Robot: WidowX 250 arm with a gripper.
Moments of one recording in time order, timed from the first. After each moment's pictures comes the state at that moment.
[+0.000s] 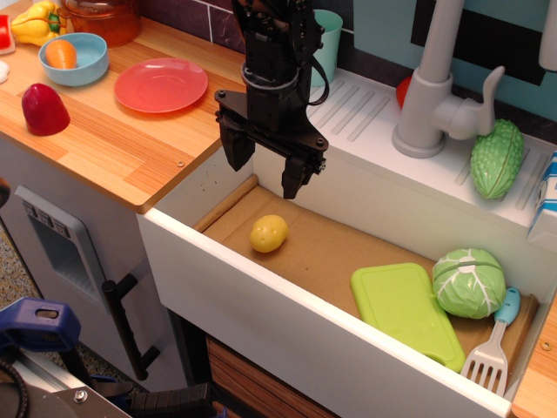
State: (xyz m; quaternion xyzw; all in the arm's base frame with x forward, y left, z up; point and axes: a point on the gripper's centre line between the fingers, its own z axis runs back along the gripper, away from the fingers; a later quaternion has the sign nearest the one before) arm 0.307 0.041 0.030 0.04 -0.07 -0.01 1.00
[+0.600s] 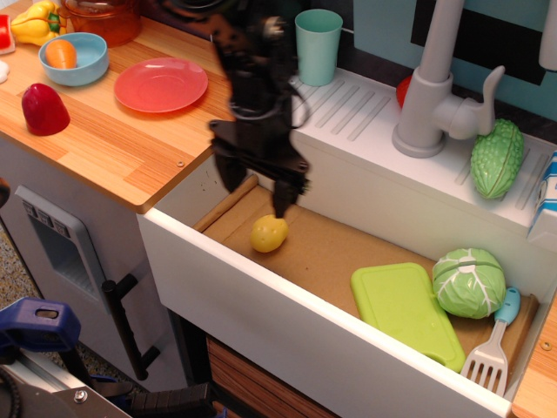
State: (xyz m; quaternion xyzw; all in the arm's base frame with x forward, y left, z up) arm 0.312 0.065 -0.013 0.01 -0.09 0.01 1.00
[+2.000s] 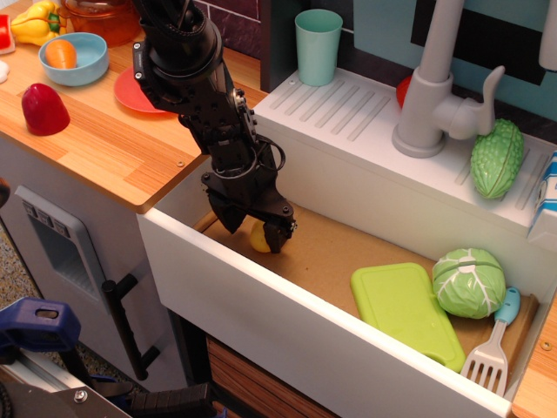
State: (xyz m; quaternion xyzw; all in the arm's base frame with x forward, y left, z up) arm 0.320 0.068 -0.074 -0.03 -0.12 0.01 0.99
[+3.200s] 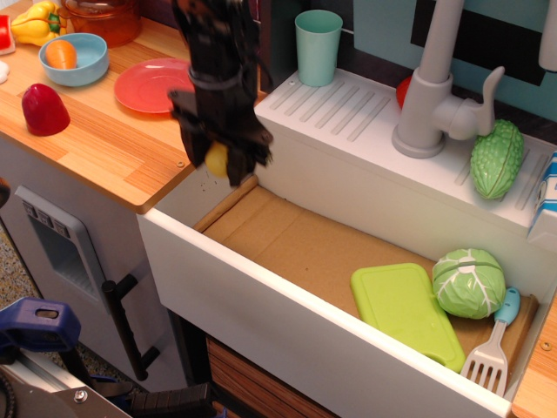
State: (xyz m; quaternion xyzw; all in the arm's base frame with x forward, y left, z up) arm 0.303 0.105 0.031 0.06 -0.07 -0.01 1.00
